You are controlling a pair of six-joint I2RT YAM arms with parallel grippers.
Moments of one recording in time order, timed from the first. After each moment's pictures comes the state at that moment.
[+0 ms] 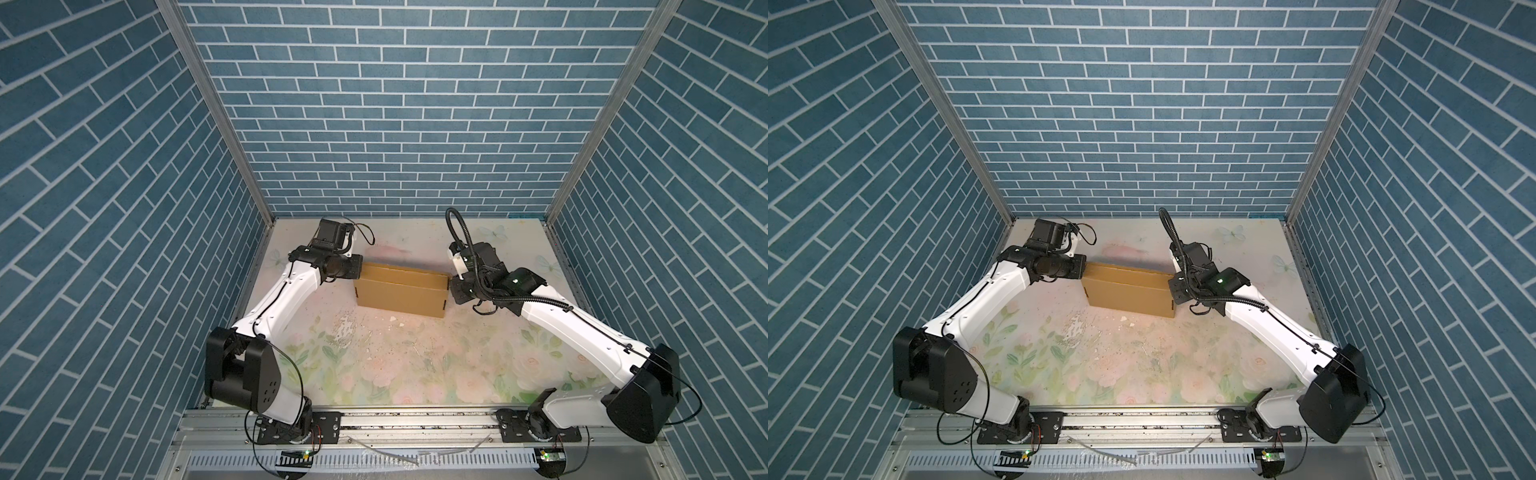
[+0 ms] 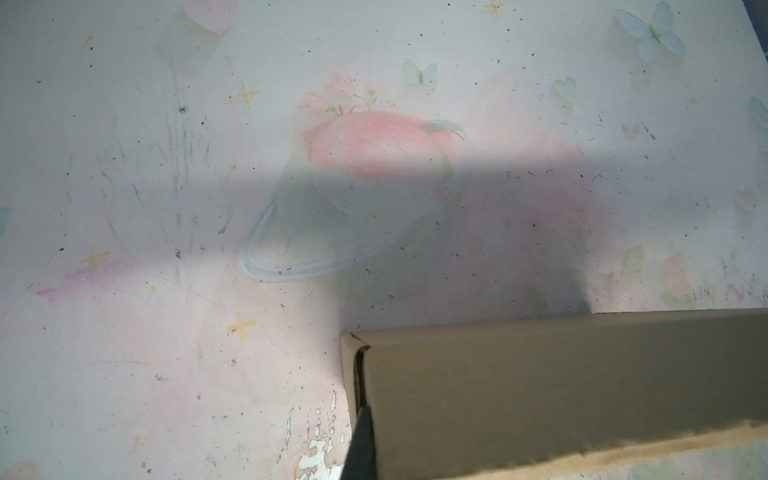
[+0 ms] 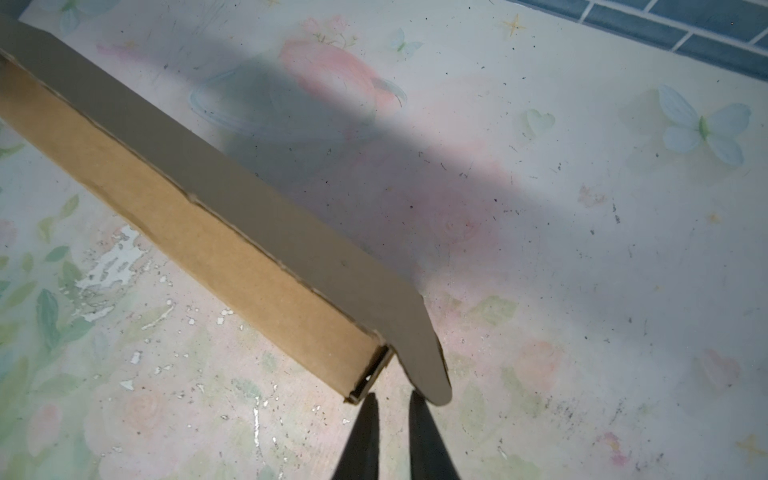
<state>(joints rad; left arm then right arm) -0.28 1.51 1.29 -0.71 0.14 -0.15 0.72 1.36 1.20 -0.71 0.11 0.19</state>
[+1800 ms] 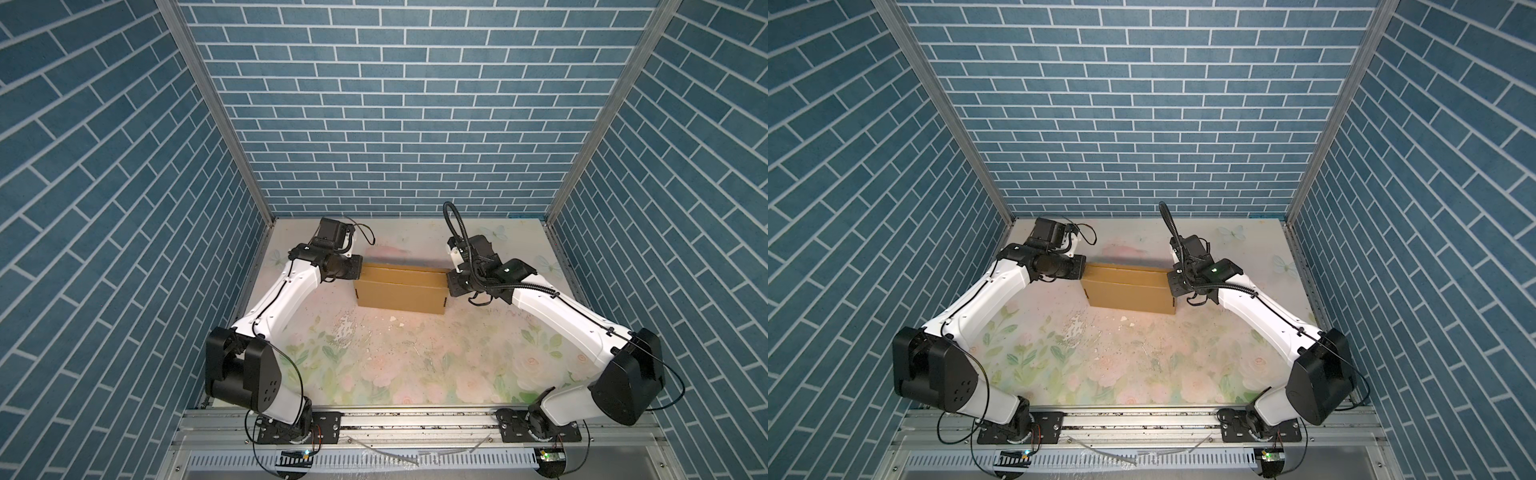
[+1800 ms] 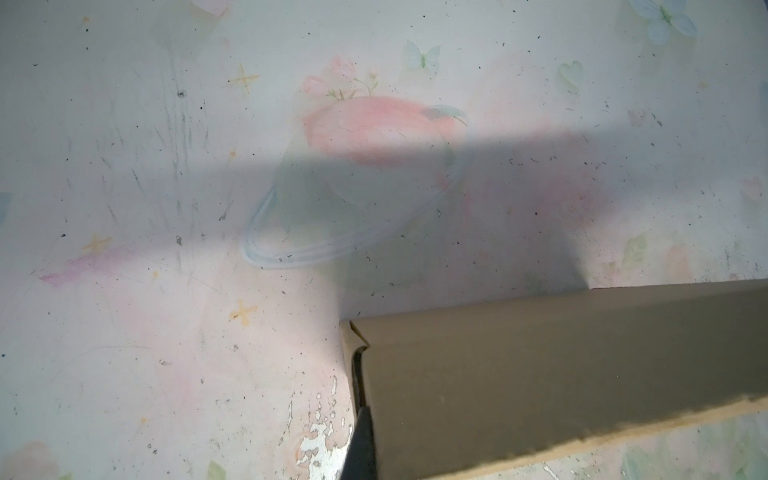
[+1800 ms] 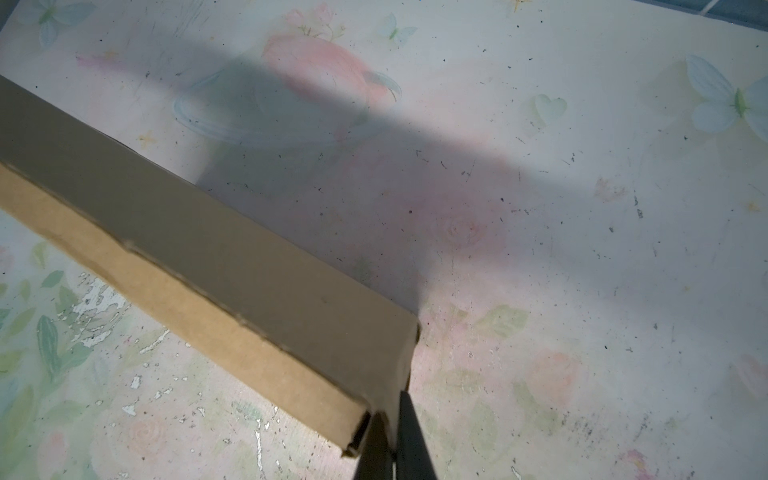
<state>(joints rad) -0.28 1.52 1.33 -0.80 0.14 -0.14 0.67 1.46 1.26 -0.71 0.05 0.21</state>
